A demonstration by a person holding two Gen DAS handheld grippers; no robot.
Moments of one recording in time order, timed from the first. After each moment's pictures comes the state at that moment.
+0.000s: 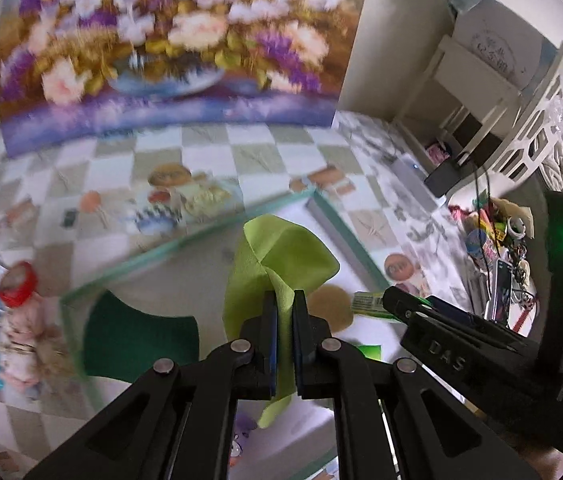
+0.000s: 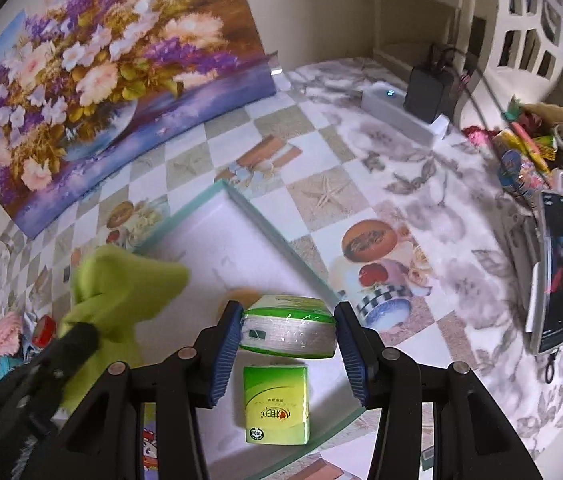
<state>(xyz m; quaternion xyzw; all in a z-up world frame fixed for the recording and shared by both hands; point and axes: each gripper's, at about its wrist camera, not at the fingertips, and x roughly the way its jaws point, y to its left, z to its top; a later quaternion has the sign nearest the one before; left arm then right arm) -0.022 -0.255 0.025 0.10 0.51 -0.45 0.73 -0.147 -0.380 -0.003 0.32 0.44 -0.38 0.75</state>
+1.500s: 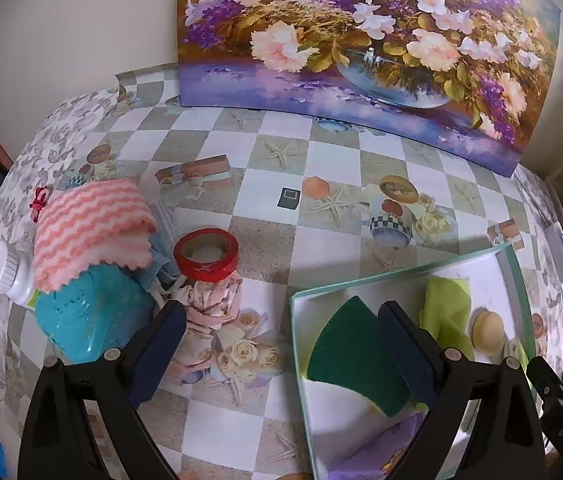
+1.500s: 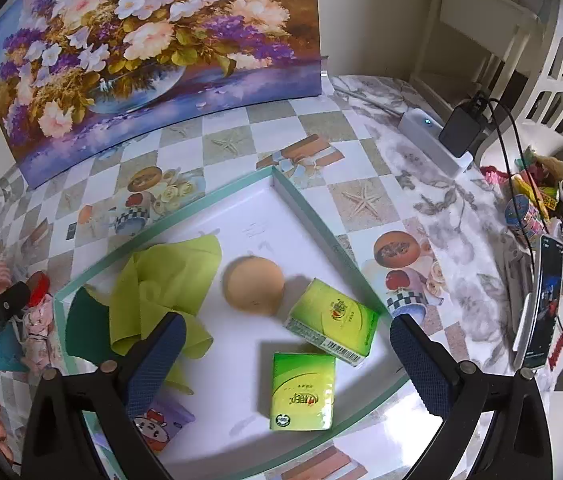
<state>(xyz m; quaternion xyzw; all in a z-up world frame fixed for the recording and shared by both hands) 0.077 -0.158 0.019 0.11 0.53 -0.22 0.81 -0.112 -0.341 0.014 0.24 0.48 -0.37 0.76</state>
